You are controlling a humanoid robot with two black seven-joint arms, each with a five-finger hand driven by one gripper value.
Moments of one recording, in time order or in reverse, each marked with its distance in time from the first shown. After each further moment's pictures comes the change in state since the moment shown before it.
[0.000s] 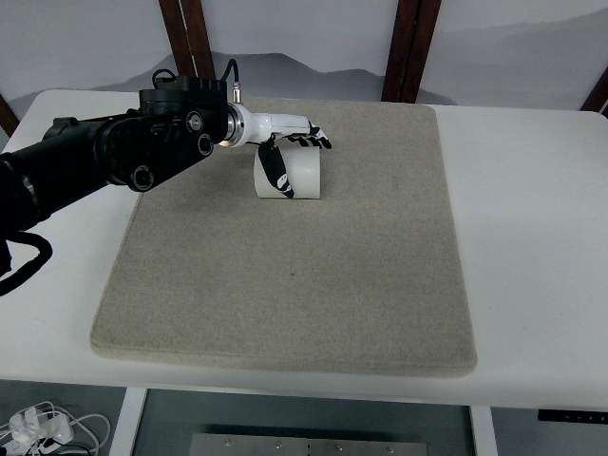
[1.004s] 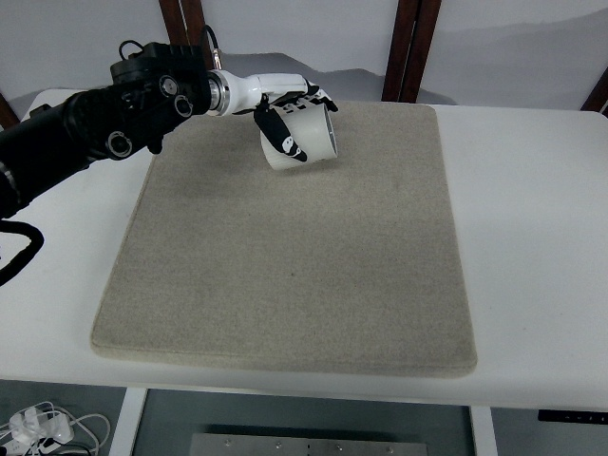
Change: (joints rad) left arm -0.013 0.059 -0.145 0.024 -0.210 -0.068 -0.077; right arm -0.001 0.000 0.000 0.000 0.000 0.000 0.000
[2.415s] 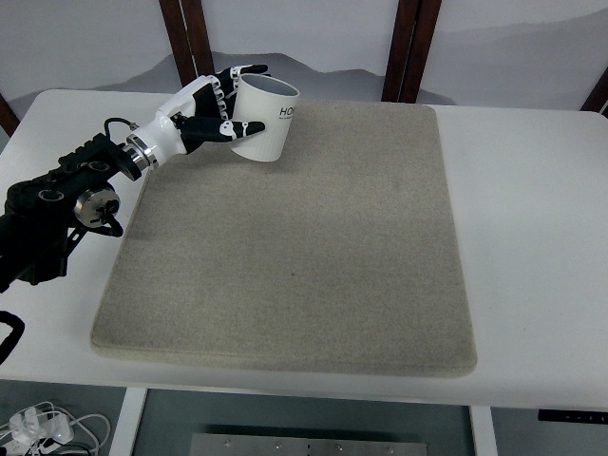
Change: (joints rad) left arm 0.346 0.029 -0.166 0.204 -0.509 -0.119 -0.463; right arm 0.000 0.000 0.000 0.000 0.000 0.000 0.000
